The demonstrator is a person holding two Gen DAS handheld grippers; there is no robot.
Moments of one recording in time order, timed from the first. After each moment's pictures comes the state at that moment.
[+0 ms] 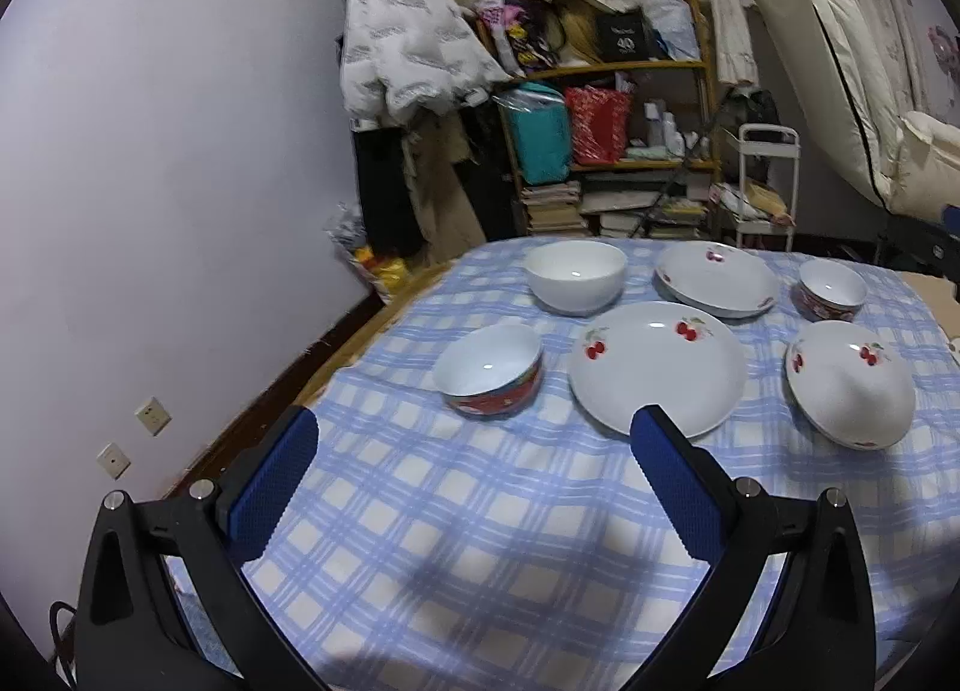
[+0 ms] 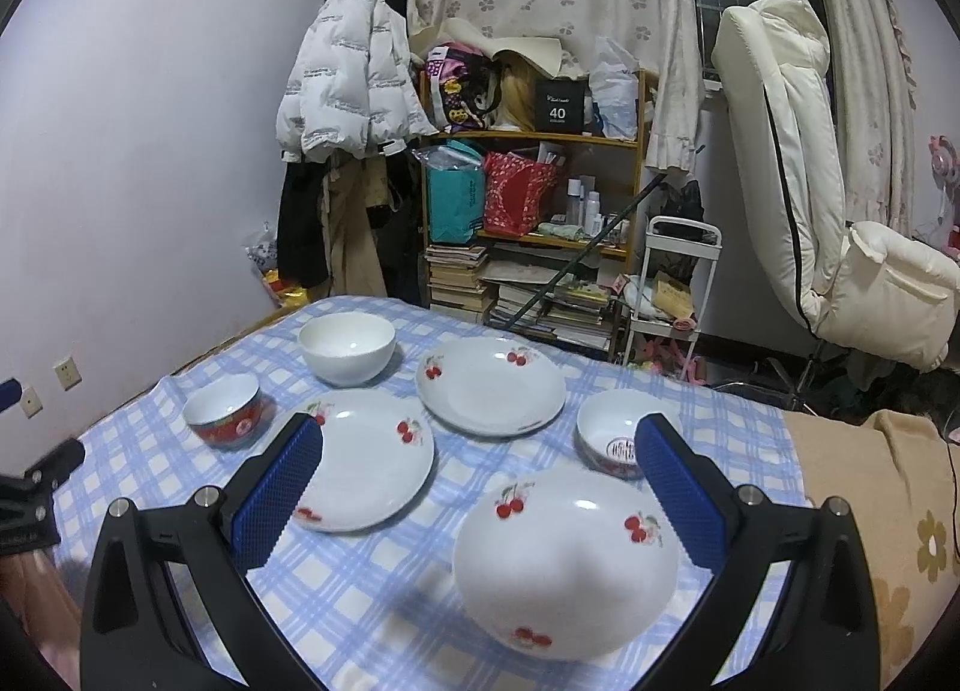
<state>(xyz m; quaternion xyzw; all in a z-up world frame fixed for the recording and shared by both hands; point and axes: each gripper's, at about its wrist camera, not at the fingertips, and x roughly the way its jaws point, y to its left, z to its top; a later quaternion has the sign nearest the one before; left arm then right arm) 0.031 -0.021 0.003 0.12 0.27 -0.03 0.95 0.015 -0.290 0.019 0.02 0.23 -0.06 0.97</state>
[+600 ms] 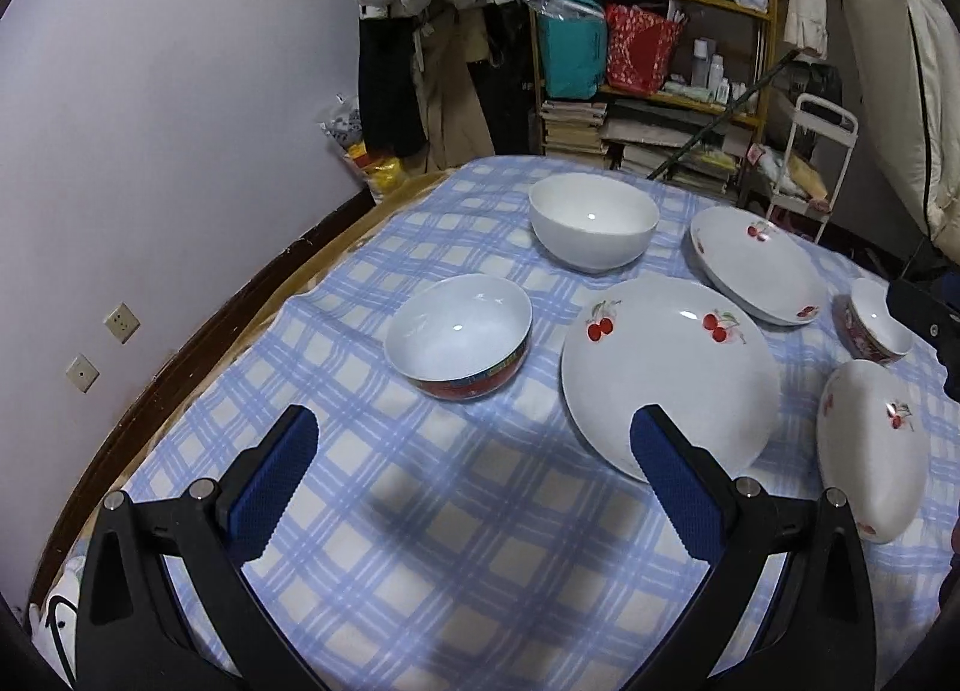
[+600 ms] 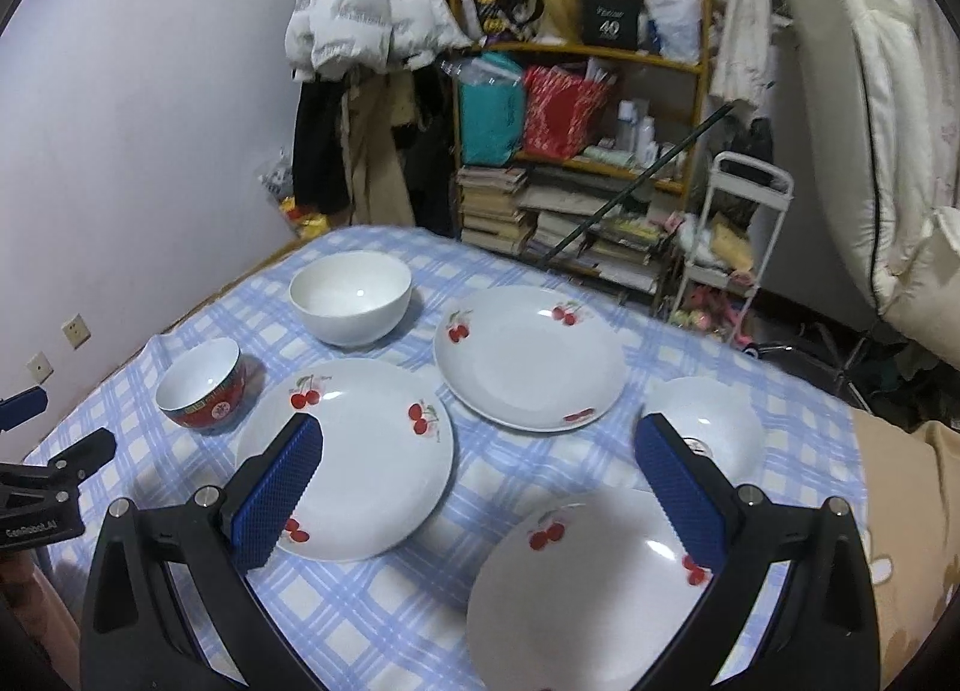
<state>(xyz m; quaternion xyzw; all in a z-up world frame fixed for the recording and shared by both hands) 0.131 -0.042 -0.030 0.06 0.39 0.01 0.92 0.133 -0.290 -0.018 0.01 0.34 0.00 0.94</state>
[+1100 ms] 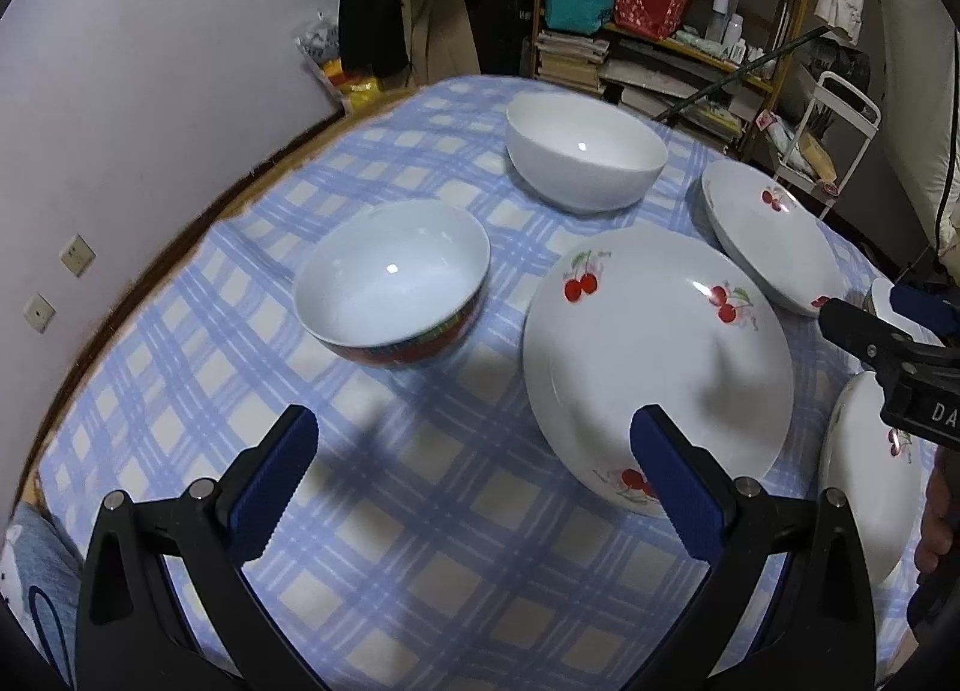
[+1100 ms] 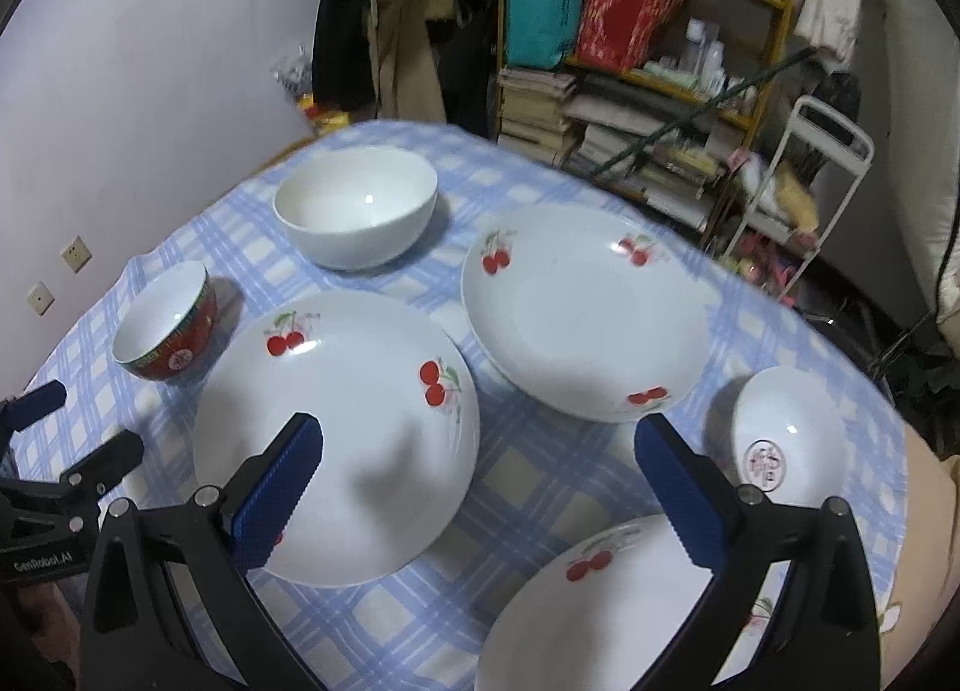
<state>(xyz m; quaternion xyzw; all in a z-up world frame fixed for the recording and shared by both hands) 0.183 -0.058 -0.085 0.00 0.48 0.00 0.88 0.216 -0.279 -0.076 -0.01 0.46 0.04 0.89</state>
